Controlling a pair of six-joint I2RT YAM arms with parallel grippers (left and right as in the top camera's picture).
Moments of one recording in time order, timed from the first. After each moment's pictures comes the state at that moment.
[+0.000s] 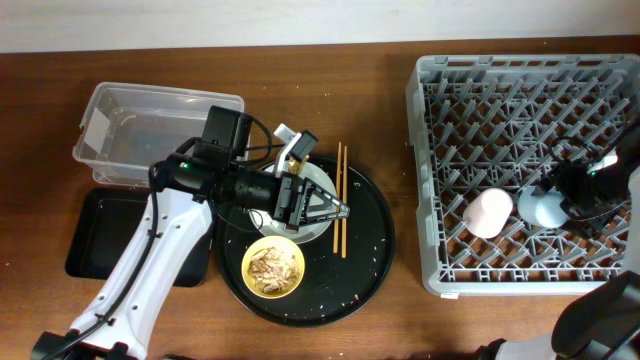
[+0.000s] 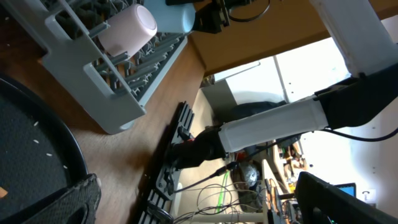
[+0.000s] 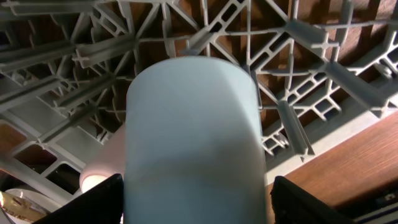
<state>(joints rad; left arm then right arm) -0.30 1.50 1.25 -0.88 1.24 -0.03 -0.54 1.66 1.46 -1.34 -0.20 0.37</state>
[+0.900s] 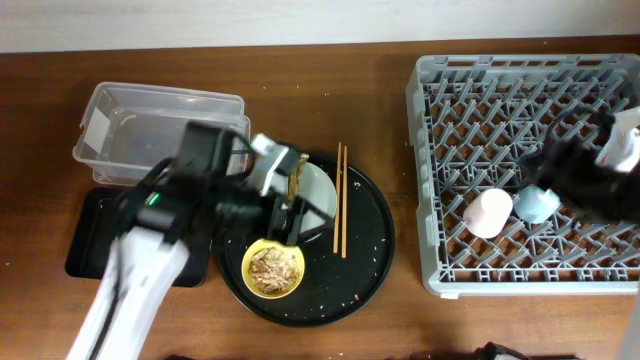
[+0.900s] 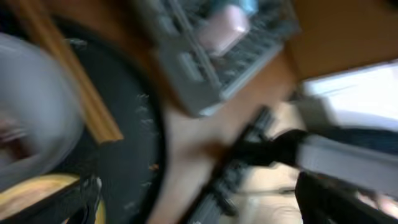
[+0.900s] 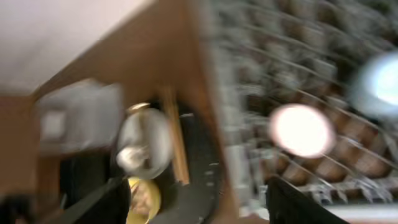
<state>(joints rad) -0.30 1.28 1.25 -1.02 0.79 -0.06 -0.40 1.19 1.60 -1.40 -0.58 0.13</state>
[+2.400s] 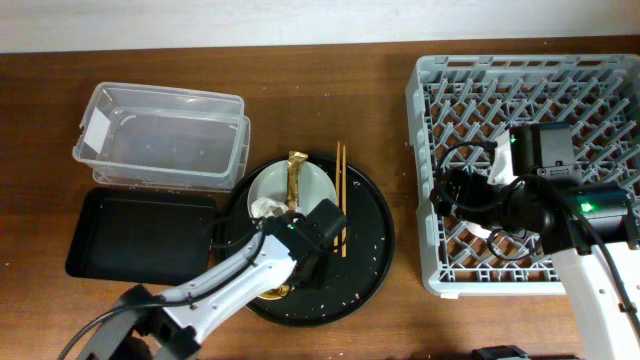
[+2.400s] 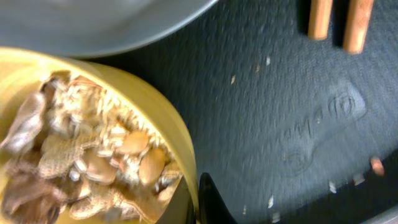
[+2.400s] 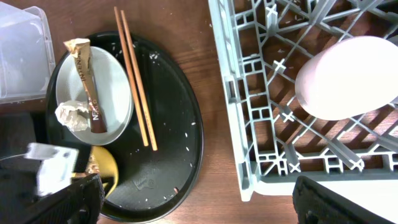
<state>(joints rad) -0.76 1.59 0.95 -0.87 -0.02 -0.54 0.07 1.21 1.31 -1.24 -0.22 0.39</state>
